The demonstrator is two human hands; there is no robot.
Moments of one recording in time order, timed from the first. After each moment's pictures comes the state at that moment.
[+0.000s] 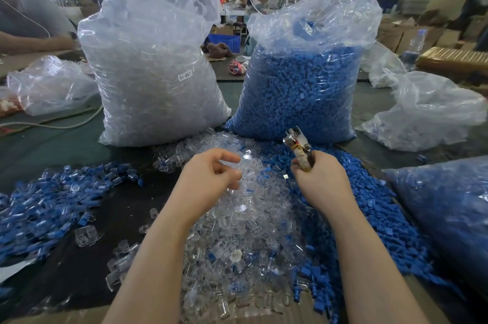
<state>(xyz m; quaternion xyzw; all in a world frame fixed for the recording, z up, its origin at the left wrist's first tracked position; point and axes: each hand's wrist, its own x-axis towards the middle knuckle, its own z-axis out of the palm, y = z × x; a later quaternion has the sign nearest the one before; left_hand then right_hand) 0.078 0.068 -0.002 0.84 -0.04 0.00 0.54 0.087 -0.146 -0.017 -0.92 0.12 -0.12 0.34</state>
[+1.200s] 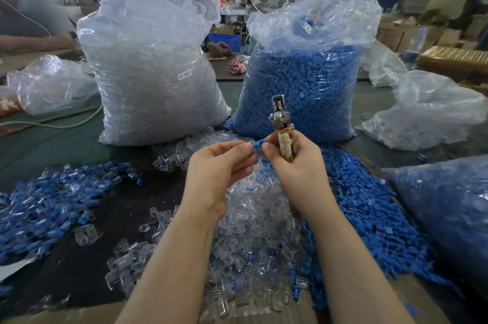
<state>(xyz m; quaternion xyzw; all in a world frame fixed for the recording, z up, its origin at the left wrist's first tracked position) 0.067 0.033 0.021 0.56 0.06 0.00 0.83 0.068 -0.103 0.008 -0.77 -0.09 -0.21 0.60</state>
